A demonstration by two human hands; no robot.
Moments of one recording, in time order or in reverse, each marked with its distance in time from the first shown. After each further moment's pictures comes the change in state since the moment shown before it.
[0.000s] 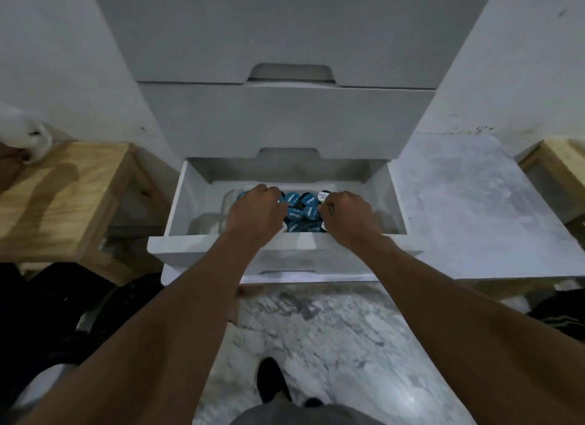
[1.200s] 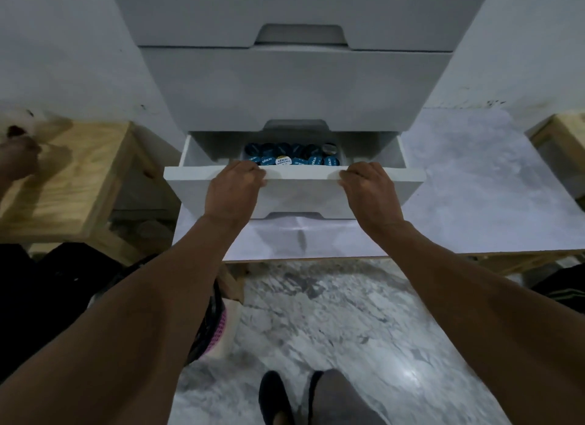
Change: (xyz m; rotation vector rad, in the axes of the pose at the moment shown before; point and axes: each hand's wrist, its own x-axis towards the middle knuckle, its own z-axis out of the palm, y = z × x) left_hand -0.020 -0.049 -0.007 0.191 0.197 0.244; right_hand -0.018 0.022 0.010 -0.246 0.368 -0.333
